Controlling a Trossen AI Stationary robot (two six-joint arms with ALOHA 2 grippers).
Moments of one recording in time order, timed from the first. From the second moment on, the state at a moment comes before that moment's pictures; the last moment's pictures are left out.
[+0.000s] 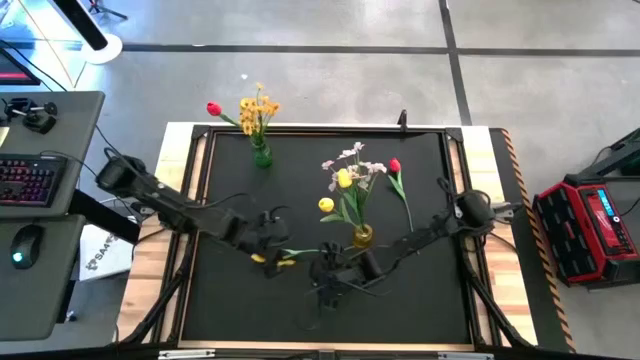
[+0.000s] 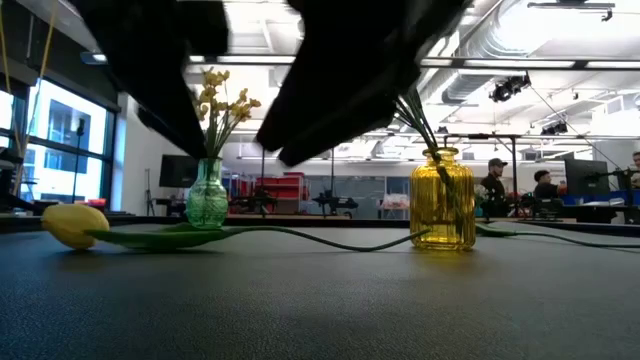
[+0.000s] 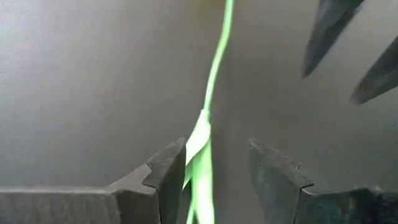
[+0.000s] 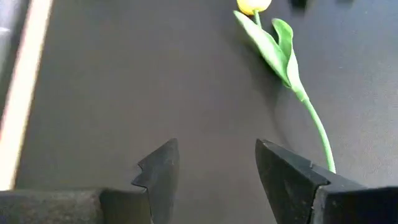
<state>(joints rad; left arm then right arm) -0.38 1.46 0.87 -0.42 -0.28 -0.63 0.44 2.05 1.44 -0.29 0.33 0.46</state>
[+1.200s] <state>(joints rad) -0.94 1.41 0.73 -0.56 -1.00 -1.23 0.35 2.39 2.02 -0.79 0.46 0.49</state>
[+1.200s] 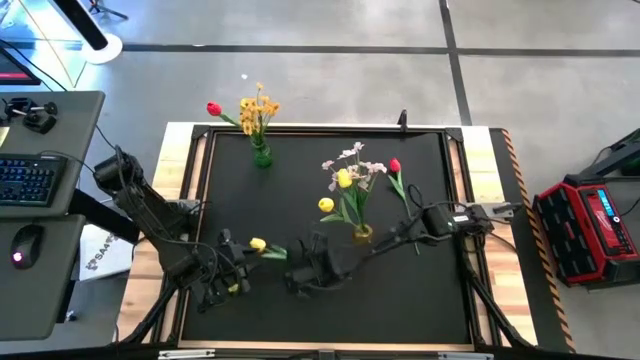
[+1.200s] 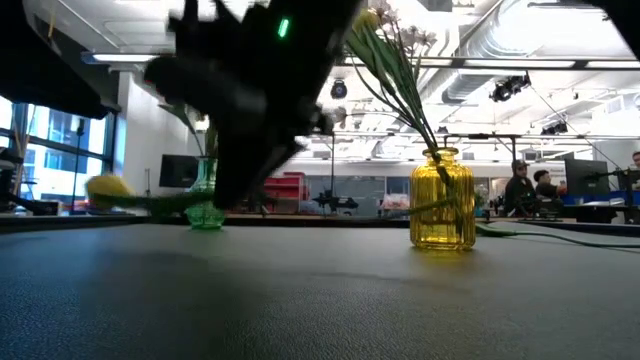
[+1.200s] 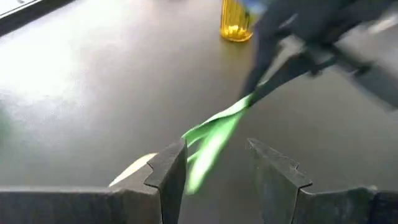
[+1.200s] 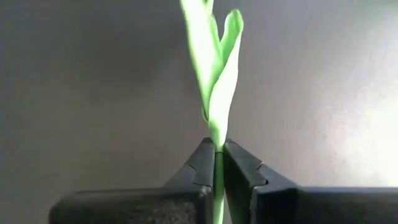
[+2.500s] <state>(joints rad) -0.90 1.41 0.73 -0.44 -1.22 -1.10 0.88 1.64 1.03 -0.57 1.42 1.20</state>
